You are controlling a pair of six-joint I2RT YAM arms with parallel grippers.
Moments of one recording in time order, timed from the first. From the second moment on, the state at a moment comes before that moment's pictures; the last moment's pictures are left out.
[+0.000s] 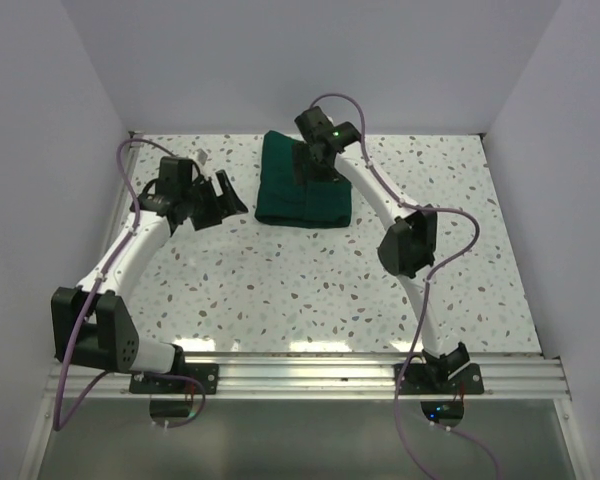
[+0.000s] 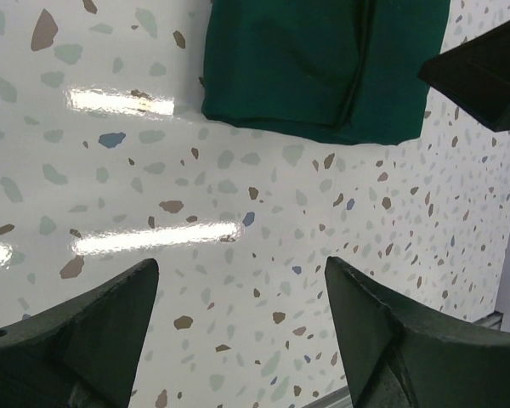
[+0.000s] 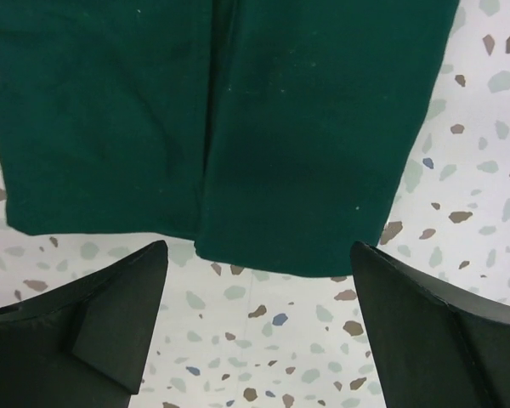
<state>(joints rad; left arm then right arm) -0.15 1.40 1.13 -0.53 0.30 -0.53 0.56 2.38 2.52 -1.17 0.26 0.39</state>
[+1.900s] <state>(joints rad) -0.23 1.81 1.47 -0.56 0.16 -0.41 0.30 2.31 1.96 -1.10 0.45 0.45</state>
